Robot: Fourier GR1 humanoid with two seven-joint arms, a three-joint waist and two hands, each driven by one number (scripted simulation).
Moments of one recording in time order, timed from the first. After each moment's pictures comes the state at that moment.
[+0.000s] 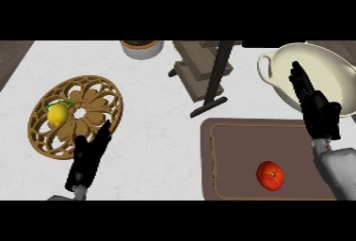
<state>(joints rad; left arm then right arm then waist) -0.01 0.27 -0.27 -1.38 0.15 0.22 0.19 -0.31 -0.47 0.19 -1.35 -0.16 -0.24 -0.04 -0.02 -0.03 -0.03</state>
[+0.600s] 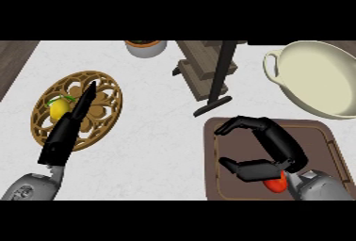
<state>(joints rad) -0.15 0.43 -0.26 -1.56 -0.01 0.19 -0.01 -0.22 -0.43 0.43 -1.64 -0.25 0.09 -0.13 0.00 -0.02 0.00</state>
